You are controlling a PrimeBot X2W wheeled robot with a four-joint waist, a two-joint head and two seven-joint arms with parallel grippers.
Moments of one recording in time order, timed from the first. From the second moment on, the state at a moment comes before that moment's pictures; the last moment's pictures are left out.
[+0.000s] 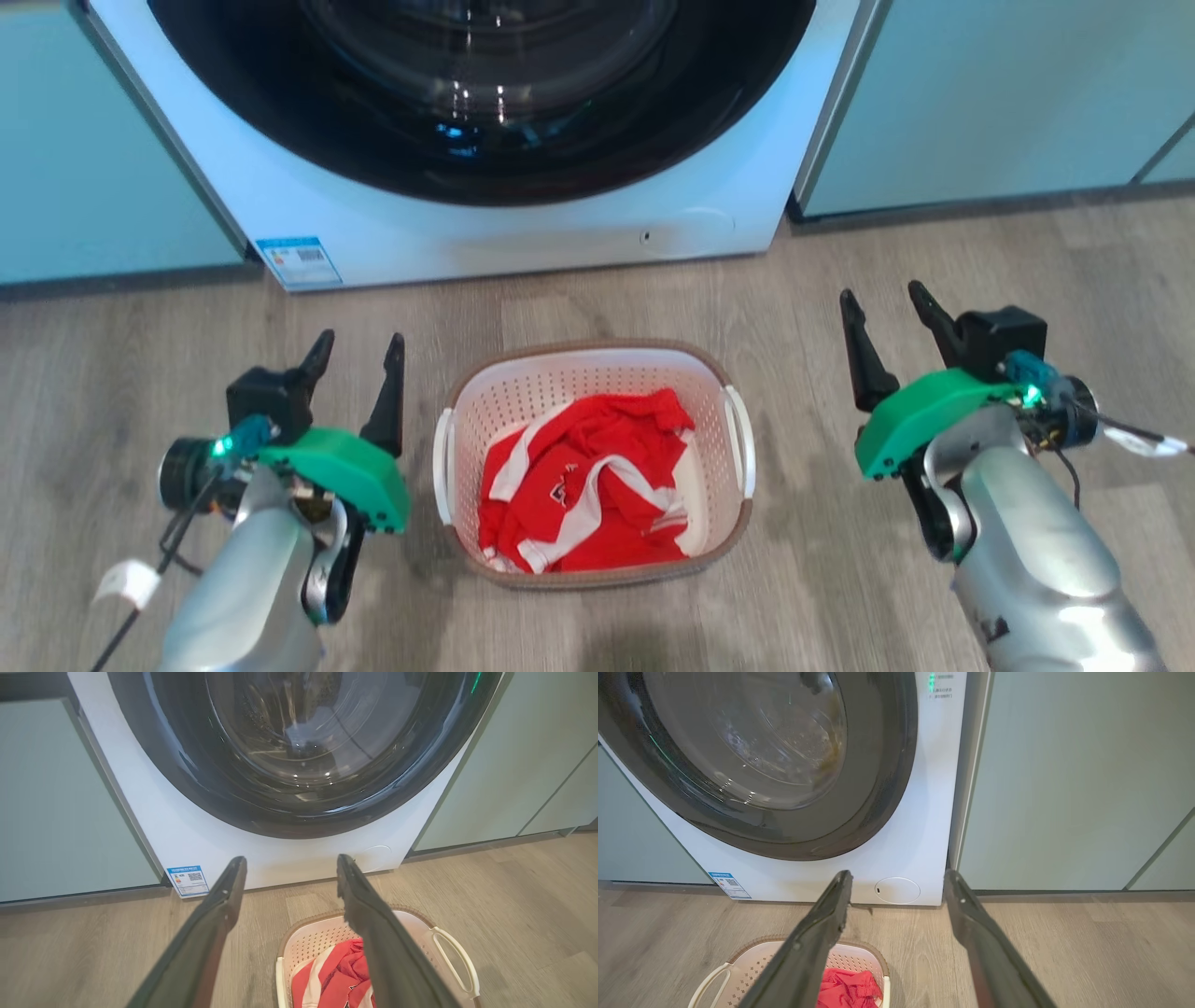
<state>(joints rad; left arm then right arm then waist) -0.34 0.20 -0.41 0.52 -0.42 0.02 -0.26 -0.44 -0.10 0.22 0.61 0.31 0.13 -0.25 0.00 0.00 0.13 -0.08</state>
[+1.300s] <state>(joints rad) 0.00 0.27 -0.35 0.12 -0.38 0.20 -0.20 -0.17 -0.08 0.09 0.32 0.19 0.13 -0.21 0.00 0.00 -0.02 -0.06</state>
